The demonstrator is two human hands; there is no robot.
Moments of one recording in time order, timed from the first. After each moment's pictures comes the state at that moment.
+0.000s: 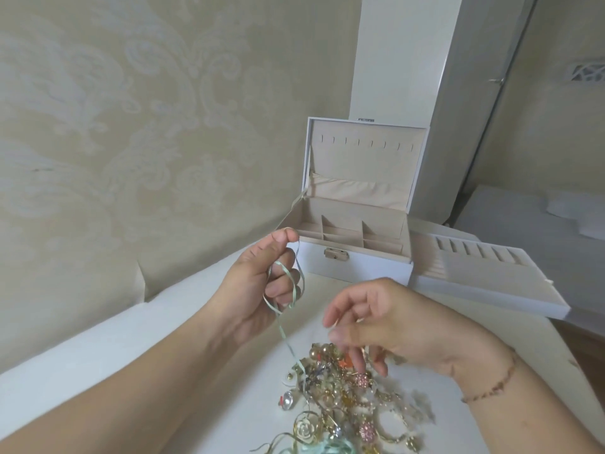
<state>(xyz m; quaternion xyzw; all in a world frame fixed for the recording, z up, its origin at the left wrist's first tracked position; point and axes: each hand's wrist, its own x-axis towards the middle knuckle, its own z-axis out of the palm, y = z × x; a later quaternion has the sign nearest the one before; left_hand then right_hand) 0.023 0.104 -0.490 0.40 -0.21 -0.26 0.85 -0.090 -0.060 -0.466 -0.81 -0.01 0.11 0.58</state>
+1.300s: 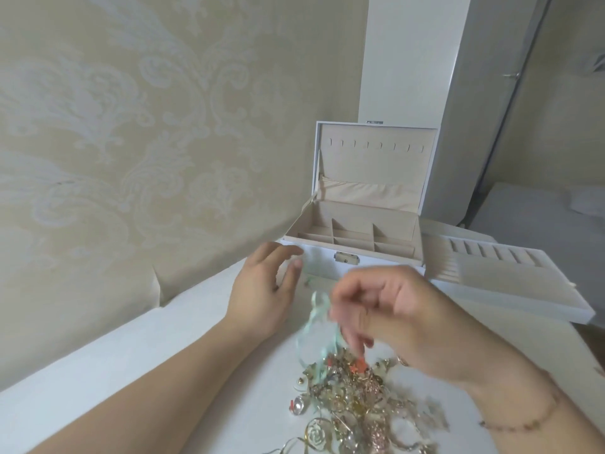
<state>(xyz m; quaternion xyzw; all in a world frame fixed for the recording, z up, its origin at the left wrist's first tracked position) 0.059 0.108 -0.535 0.82 -0.31 0.23 0.42 -0.103 -0.047 -0.445 -0.80 -0.18 -0.01 0.57</state>
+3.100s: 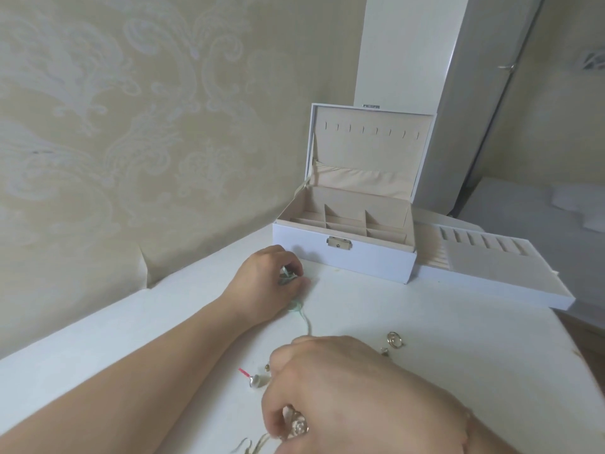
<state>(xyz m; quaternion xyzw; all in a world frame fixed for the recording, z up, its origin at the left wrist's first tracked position) 0.062 0.105 -0.538 0.87 -0.37 0.12 0.32 -0.074 0.139 -0.582 -0.90 -0.28 0.09 0.33</state>
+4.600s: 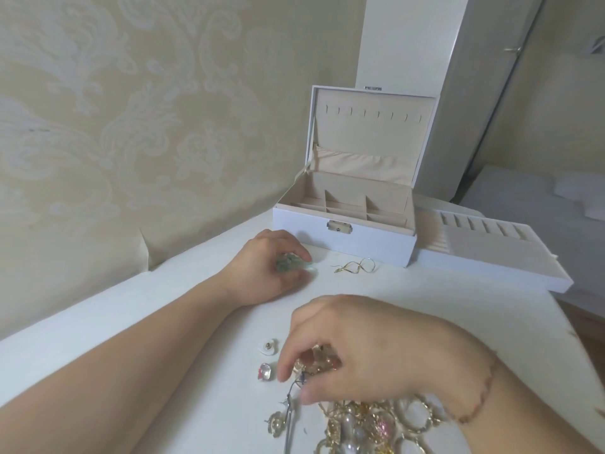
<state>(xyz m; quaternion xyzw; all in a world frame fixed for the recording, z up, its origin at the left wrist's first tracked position) 0.070 0.113 -0.542 0.83 -0.43 0.08 0.33 -0.106 -0.019 -0.468 -0.94 -0.25 0.11 0.21</state>
